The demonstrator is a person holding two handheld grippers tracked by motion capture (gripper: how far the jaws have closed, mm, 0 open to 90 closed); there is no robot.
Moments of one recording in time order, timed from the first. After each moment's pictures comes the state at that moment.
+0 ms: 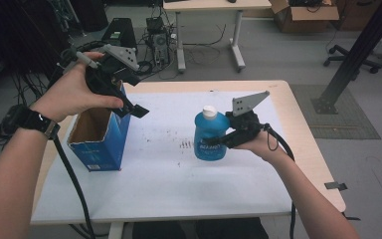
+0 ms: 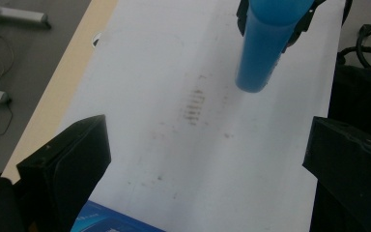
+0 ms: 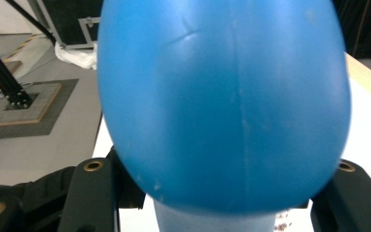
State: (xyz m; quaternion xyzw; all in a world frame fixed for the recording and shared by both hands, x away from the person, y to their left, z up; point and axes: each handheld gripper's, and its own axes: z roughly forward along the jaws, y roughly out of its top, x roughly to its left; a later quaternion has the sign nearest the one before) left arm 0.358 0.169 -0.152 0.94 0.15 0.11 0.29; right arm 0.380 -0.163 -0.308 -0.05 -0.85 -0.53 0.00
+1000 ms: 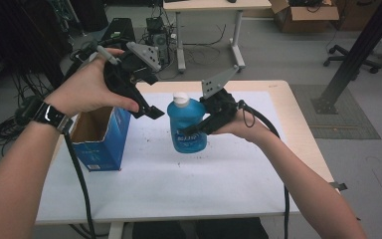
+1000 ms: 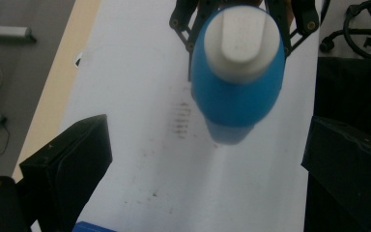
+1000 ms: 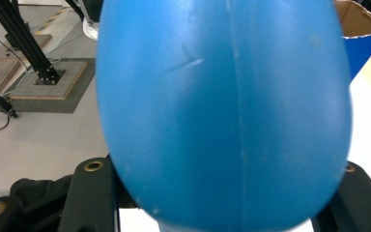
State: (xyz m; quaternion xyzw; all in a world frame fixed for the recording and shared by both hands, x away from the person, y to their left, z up) left arm 0.350 0.127 -0.140 0.95 0.09 0.11 0.27; right arm 0.391 -0.097 -0.258 0.01 -0.87 -0.49 0.04
